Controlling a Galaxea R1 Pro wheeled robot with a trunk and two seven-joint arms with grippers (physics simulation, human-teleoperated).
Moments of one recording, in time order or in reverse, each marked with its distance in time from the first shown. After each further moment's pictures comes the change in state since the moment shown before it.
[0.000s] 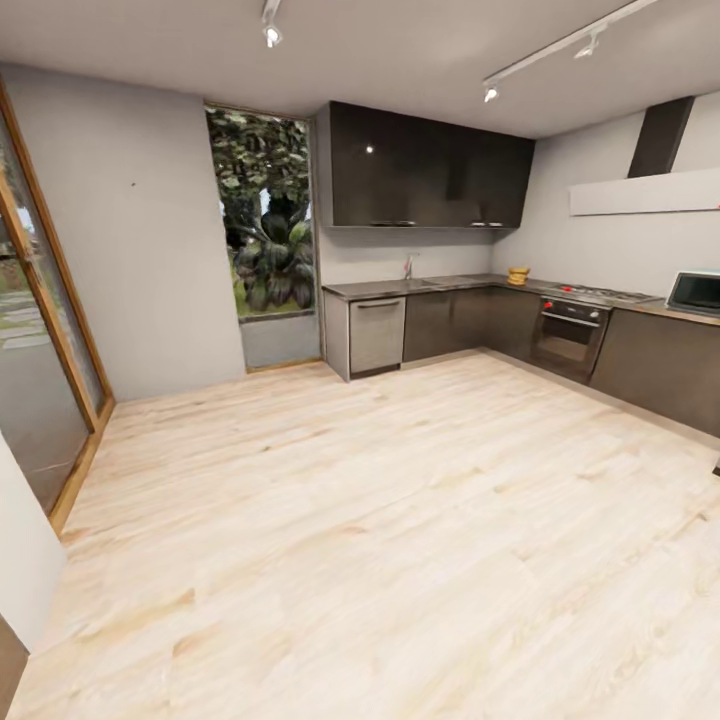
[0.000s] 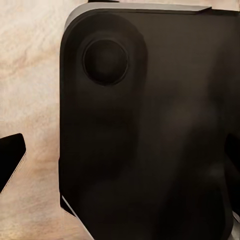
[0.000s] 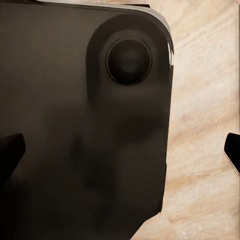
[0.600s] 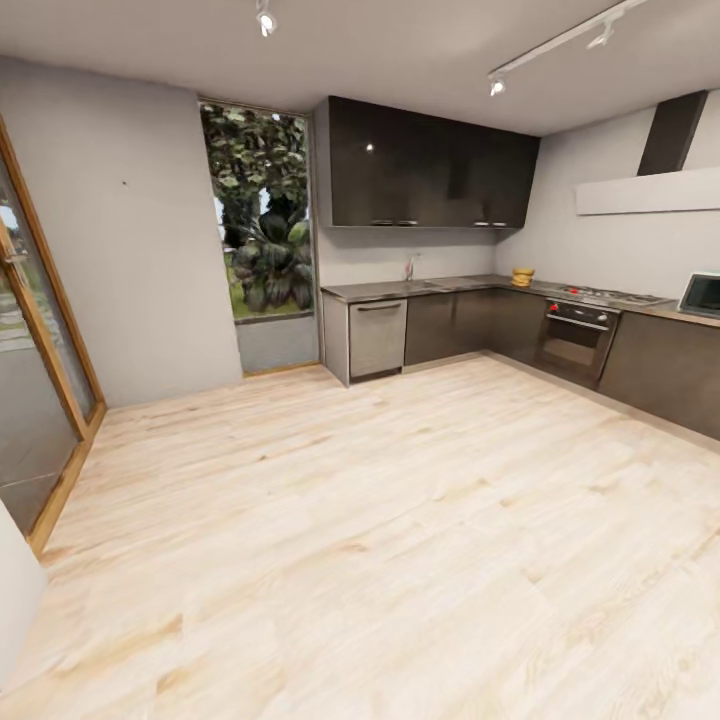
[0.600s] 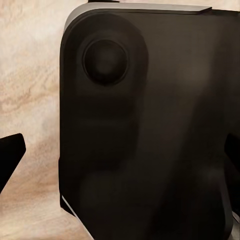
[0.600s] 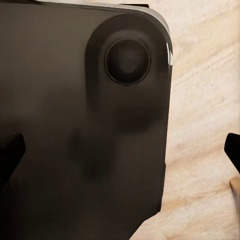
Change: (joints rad) left arm 0.000 0.000 0.001 0.000 0.001 0.000 0.000; right arm 0.000 -0.002 0.000 0.000 0.000 0.000 0.000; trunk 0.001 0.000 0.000
